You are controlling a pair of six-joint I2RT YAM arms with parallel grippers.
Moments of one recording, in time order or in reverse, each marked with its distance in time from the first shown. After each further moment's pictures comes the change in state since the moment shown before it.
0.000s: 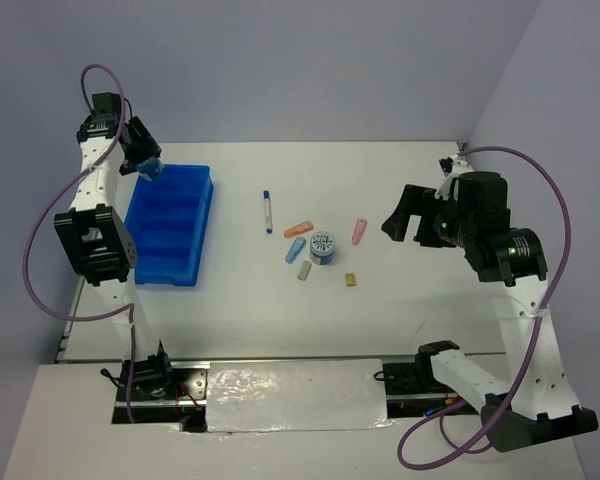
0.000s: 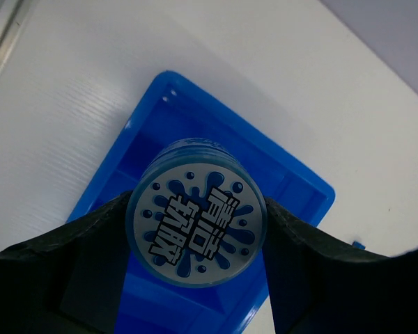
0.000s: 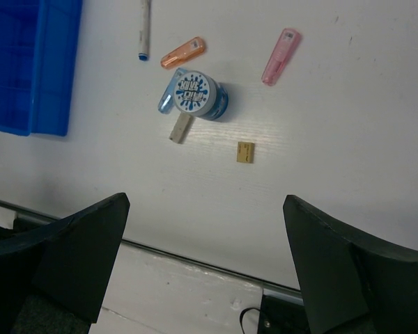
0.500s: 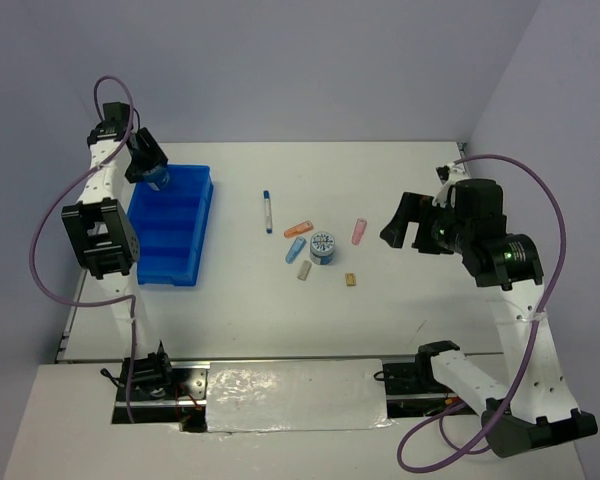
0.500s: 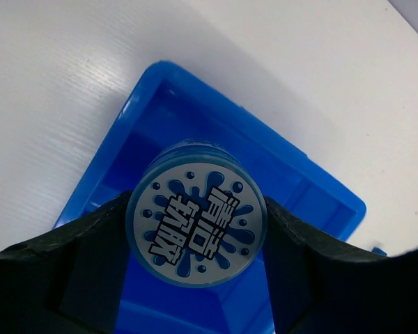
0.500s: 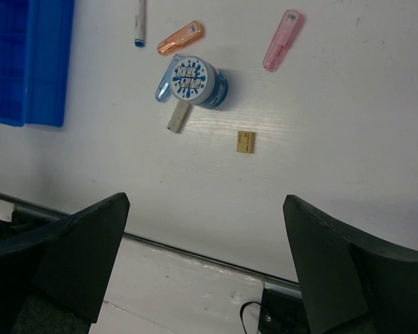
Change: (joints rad) left arm 0.000 0.068 -0.032 0.015 0.031 0.000; right arm 0.000 -0.030 -0.069 0.014 -0.014 0.005
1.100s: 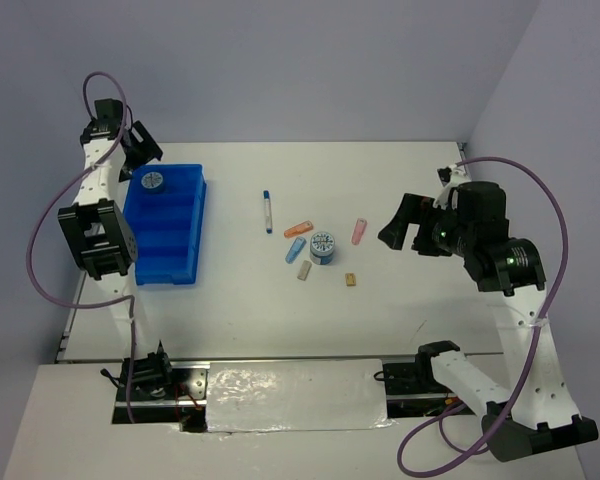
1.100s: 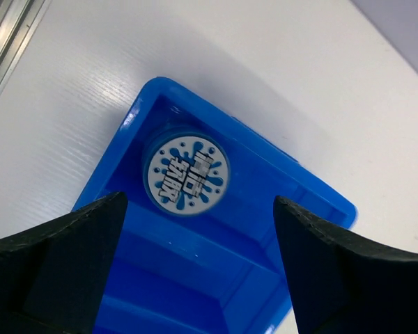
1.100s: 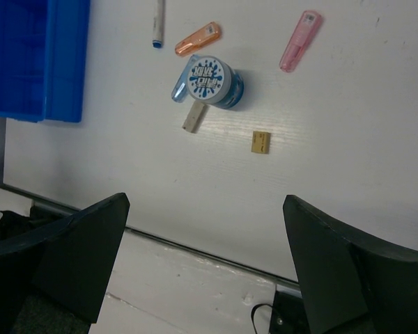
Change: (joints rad) left arm 0.023 0.040 0.051 0.001 -0.060 -0.004; right arm 0.000 -0.024 -0.001 -0.003 -0.031 0.027
